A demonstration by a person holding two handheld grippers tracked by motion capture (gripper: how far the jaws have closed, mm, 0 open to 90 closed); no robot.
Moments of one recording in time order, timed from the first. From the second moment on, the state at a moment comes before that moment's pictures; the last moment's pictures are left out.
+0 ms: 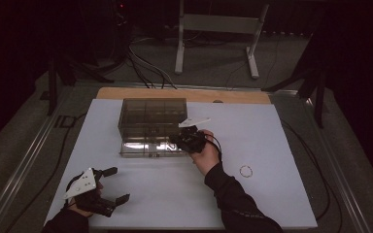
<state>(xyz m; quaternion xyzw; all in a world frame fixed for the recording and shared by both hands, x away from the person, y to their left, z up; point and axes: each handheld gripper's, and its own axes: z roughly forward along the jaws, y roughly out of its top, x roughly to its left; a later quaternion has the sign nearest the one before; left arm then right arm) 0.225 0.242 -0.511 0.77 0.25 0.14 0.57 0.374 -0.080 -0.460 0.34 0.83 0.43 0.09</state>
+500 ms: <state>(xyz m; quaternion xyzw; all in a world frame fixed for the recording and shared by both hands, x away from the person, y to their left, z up) 0.225 0.242 -0.511 0.77 0.25 0.14 0.57 0.378 -0.089 -0.467 0.35 0.83 0.43 0.11</state>
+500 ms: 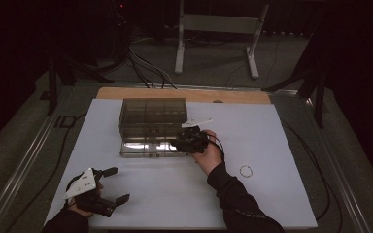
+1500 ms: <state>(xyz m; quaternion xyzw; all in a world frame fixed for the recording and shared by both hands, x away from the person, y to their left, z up) 0.226 0.241 -0.511 0.77 0.25 0.14 0.57 0.347 -0.187 -0.433 0.36 0.80 0.45 0.15</state>
